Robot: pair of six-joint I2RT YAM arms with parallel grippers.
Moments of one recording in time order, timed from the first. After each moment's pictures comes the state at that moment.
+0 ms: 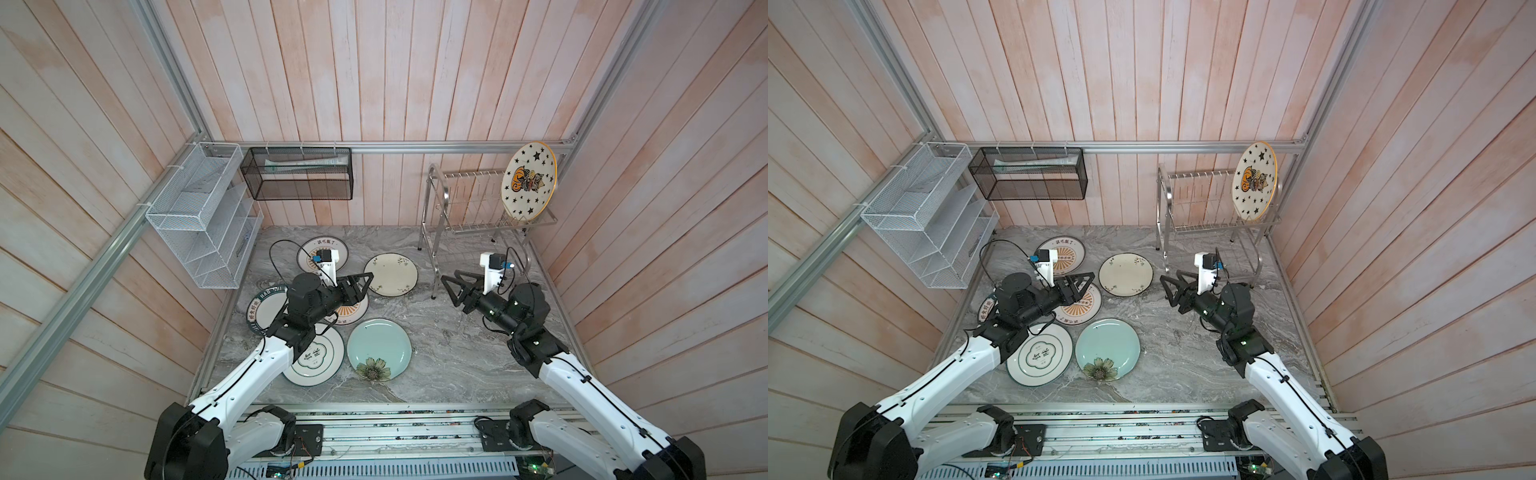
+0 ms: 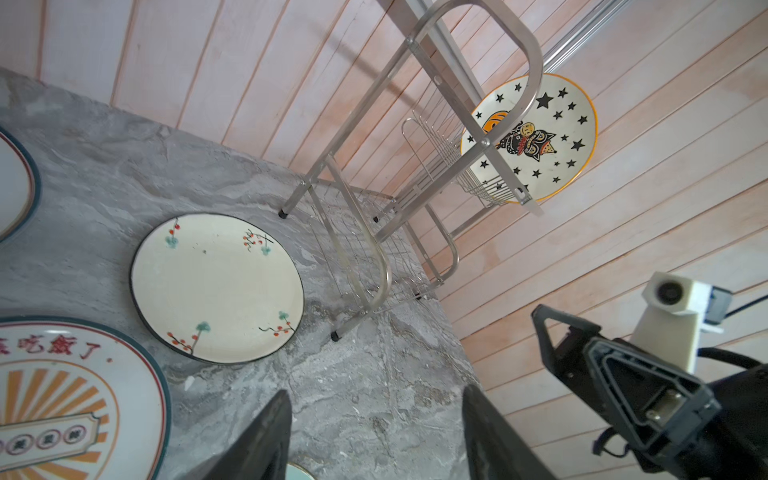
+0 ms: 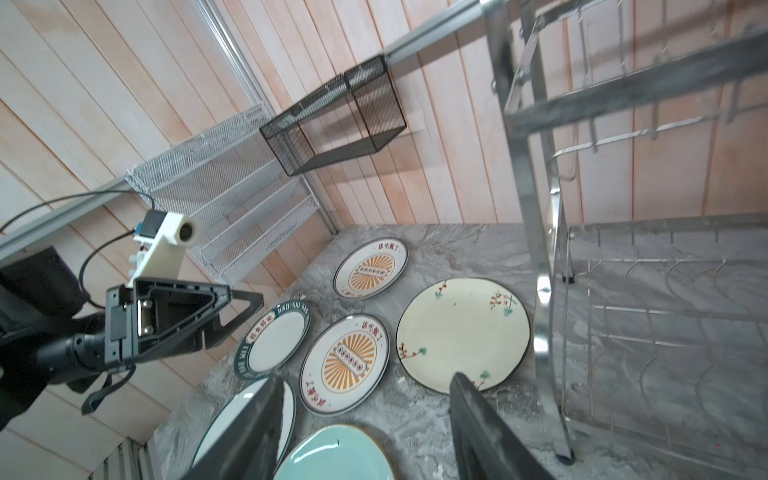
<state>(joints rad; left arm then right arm) -0.41 1.13 0.72 0.22 0.37 -0.67 0.44 0.92 0.59 0.28 -0.34 0.45</state>
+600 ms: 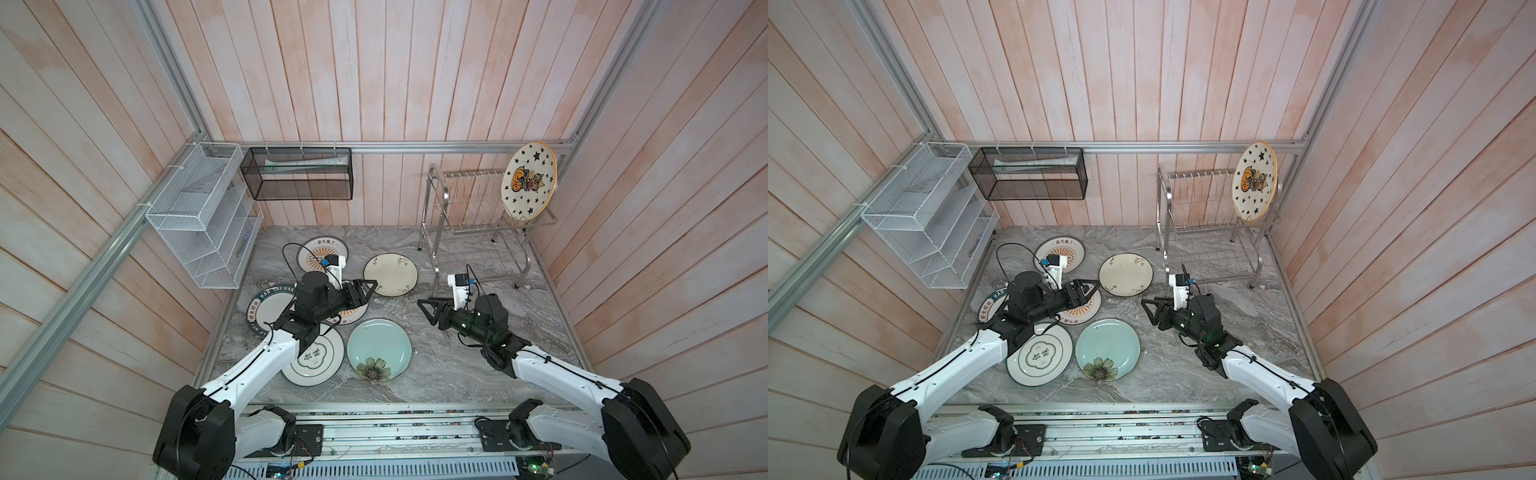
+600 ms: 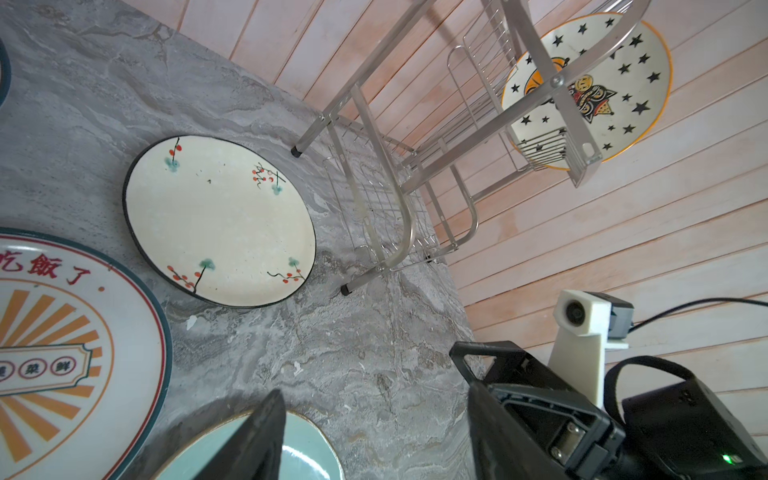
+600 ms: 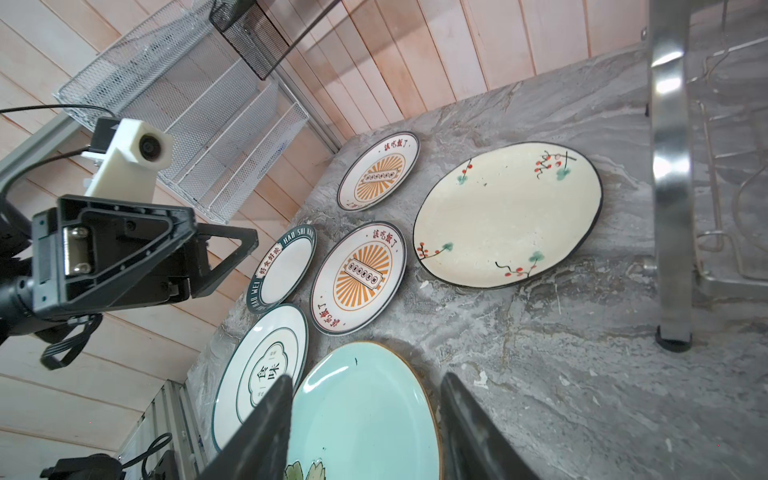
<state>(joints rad) -0.41 1.21 0.74 0.13 0.41 -0.71 0.58 1.17 0.48 0.45 -0.30 0.60</state>
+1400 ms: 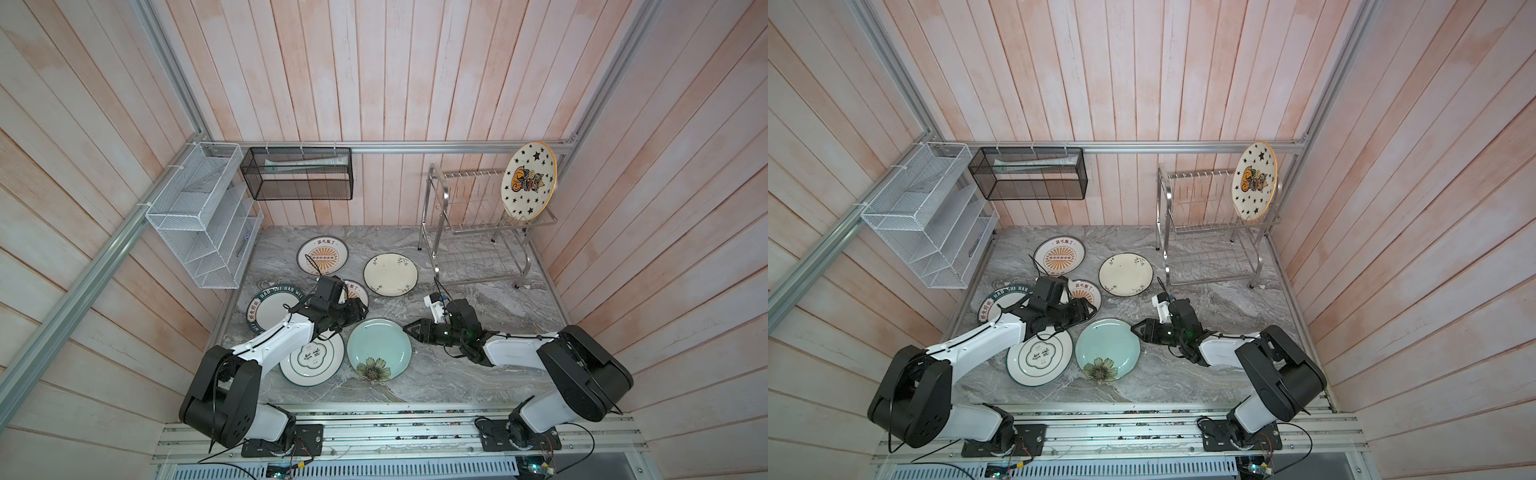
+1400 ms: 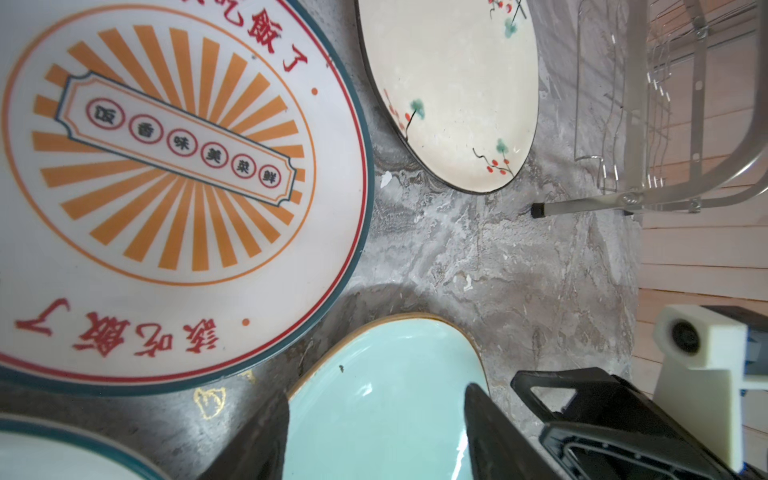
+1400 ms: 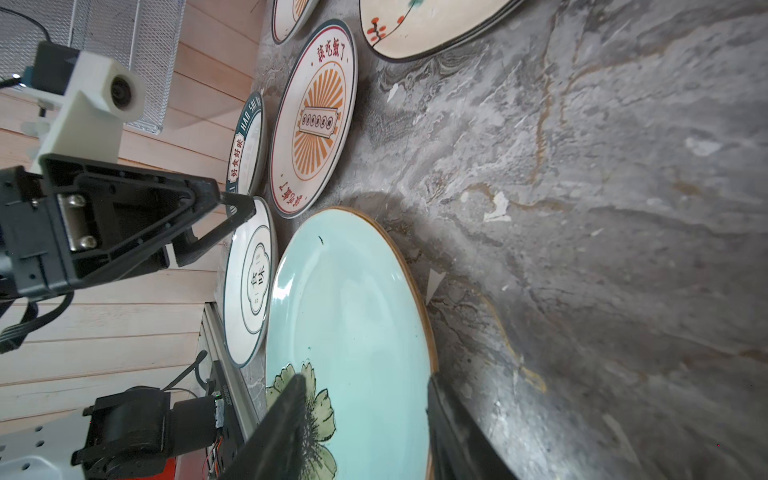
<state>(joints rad) -0.41 1.43 0.81 -0.25 0.26 -0.69 0.61 1.54 0.49 0.47 -0.51 0.80</state>
